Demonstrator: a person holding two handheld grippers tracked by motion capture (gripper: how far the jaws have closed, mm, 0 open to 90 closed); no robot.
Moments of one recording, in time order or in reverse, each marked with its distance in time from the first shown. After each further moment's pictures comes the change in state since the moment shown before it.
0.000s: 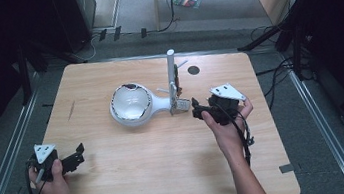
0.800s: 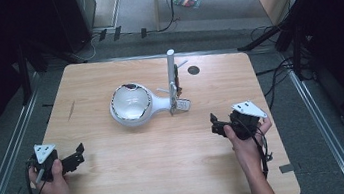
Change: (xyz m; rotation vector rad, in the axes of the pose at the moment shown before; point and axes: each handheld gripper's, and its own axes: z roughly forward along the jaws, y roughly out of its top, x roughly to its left) left arm 0.000 0.000 0.000 -0.005 0.003 -0.001; right arm -0.046 -0.055 -0.018 0.033 -0.029 0.047
